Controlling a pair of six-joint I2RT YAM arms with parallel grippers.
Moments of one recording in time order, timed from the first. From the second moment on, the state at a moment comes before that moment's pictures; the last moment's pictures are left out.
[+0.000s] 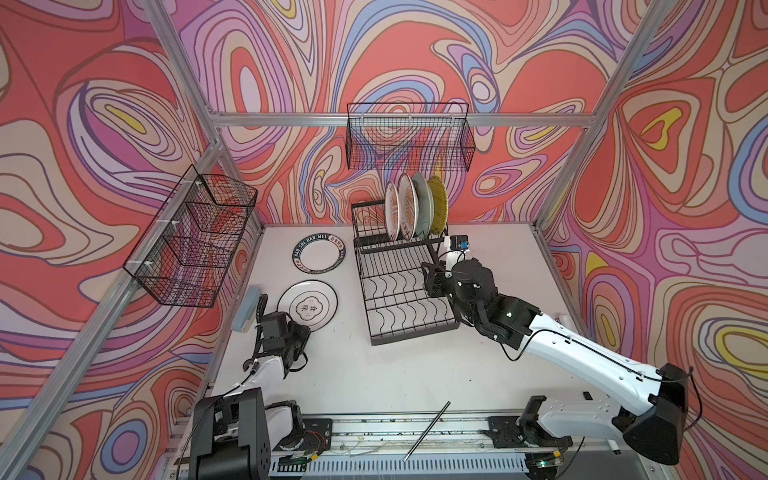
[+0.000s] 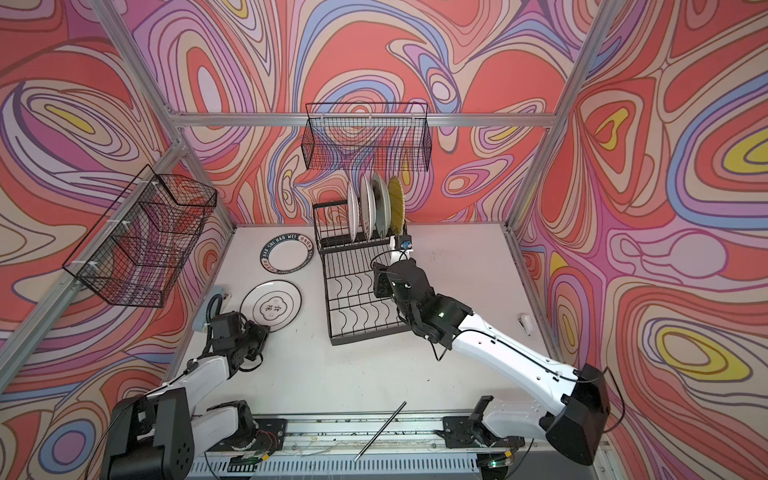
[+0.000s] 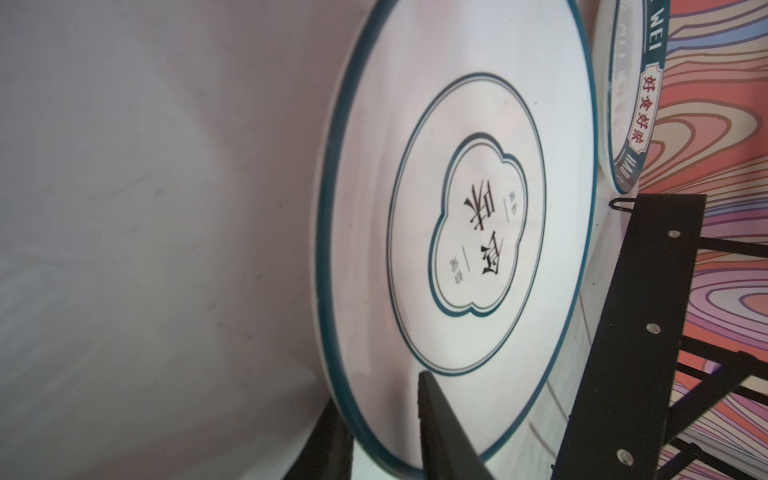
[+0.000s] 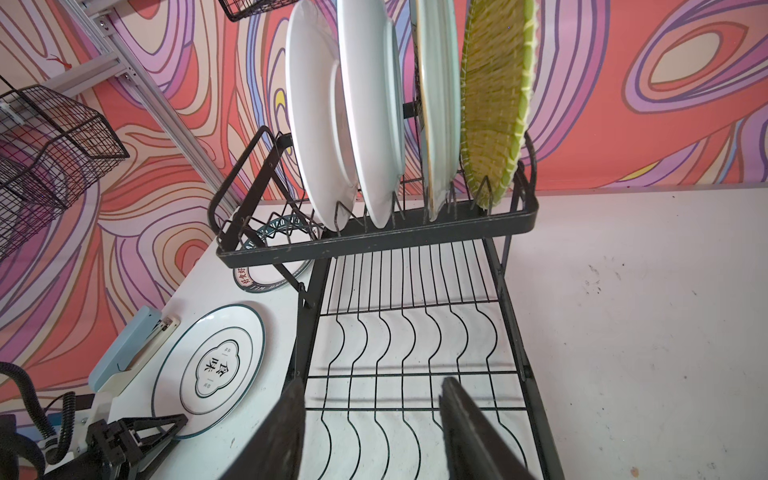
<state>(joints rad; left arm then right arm) 0.19 1.16 0.27 0.07 0.21 -1.04 0.83 1.24 1.10 -0.22 0.43 0.45</state>
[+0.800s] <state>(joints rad) 0.20 1.02 0.25 0.03 0.21 -1.07 0.83 1.21 1.09 -0.23 0.44 0.45</state>
